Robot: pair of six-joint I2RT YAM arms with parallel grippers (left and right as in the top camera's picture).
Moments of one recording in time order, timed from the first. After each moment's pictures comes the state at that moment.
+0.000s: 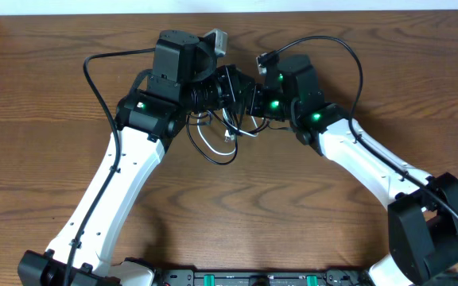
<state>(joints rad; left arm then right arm) -0.36 1.48 1.39 -0.55 0.57 -0.67 0.50 1.75 1.18 0.01 -0.53 0.78</state>
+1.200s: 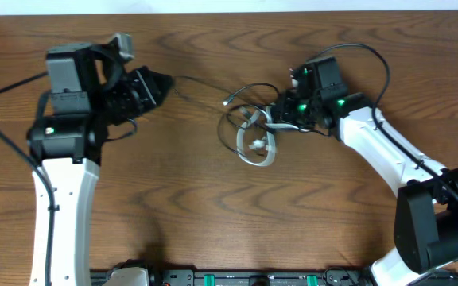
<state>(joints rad) 0.07 1.30 1.37 -0.77 0.59 -0.48 0.32 1.77 1.20 -0.45 -0.41 0.61</state>
